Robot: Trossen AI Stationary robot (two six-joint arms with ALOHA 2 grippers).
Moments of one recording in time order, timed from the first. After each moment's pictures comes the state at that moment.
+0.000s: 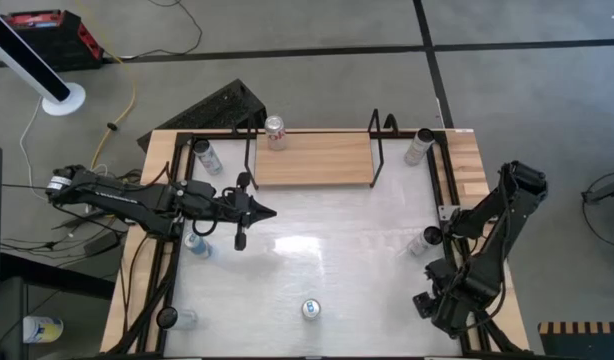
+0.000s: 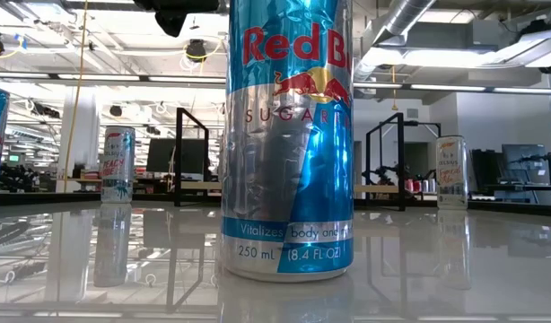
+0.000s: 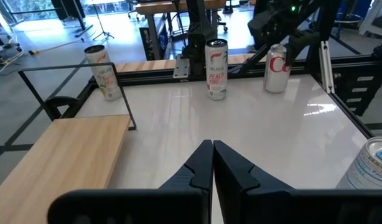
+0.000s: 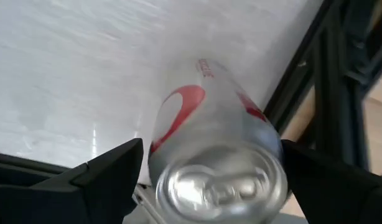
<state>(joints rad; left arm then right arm) -0.14 0.99 0.75 0.05 -0.20 0.05 1.02 1.43 1.06 -1.12 -0.13 2.26</state>
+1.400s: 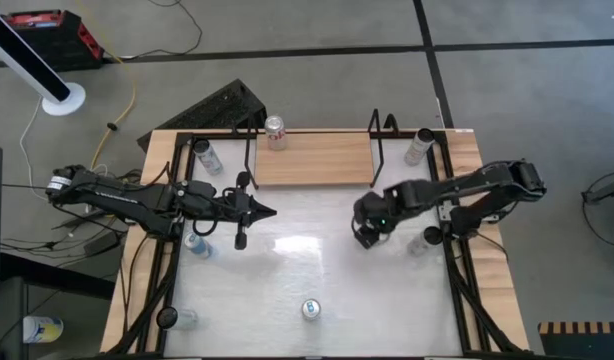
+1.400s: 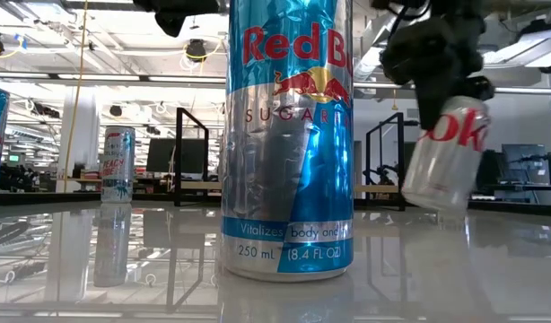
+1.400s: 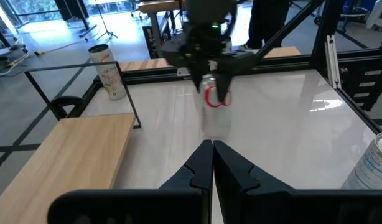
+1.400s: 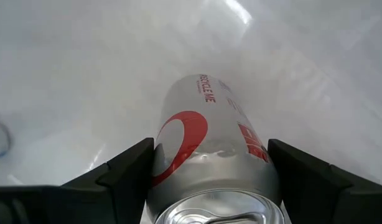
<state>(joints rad) -0.14 0.99 0.75 0.04 -0.22 0.07 0.09 1.43 1.08 -0.99 0.00 0.96</state>
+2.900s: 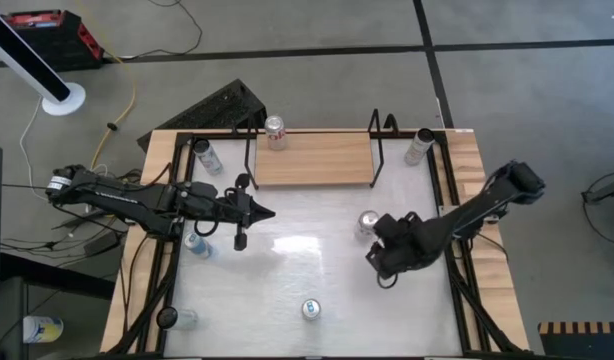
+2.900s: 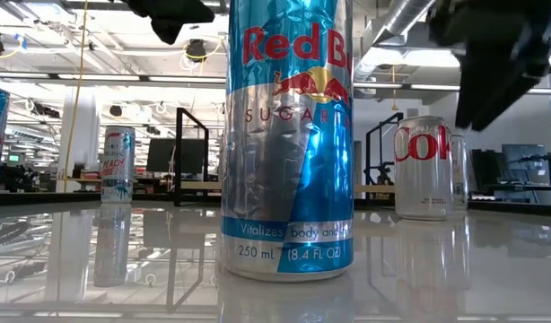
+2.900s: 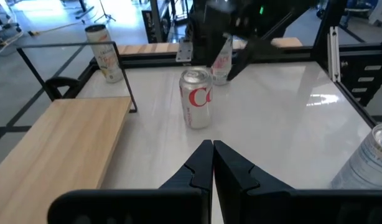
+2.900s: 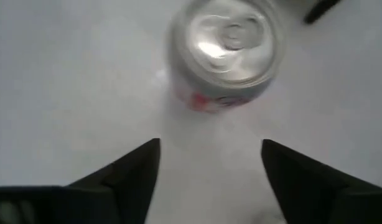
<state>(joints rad) -0.14 0.99 0.75 -0.01 -0.22 0.01 0.49 1.47 1.06 -1.13 0.49 1.29</state>
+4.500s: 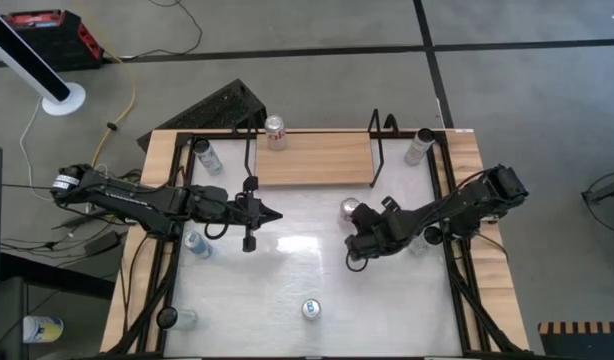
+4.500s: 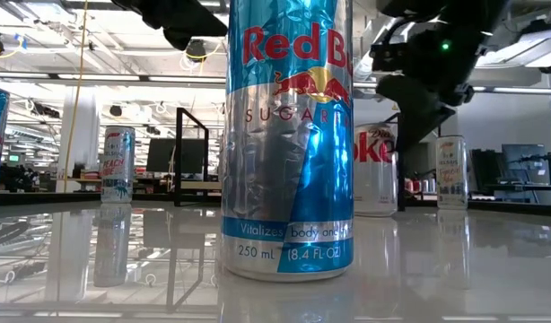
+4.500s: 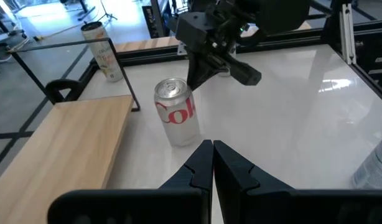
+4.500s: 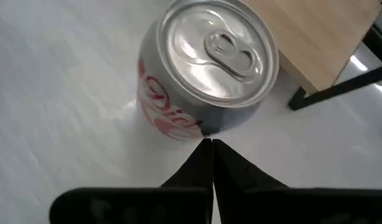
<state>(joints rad) -0.14 1.08 0.75 0.05 -0.23 0.08 0.30 1.61 1.06 -0.92 0.68 0.97</state>
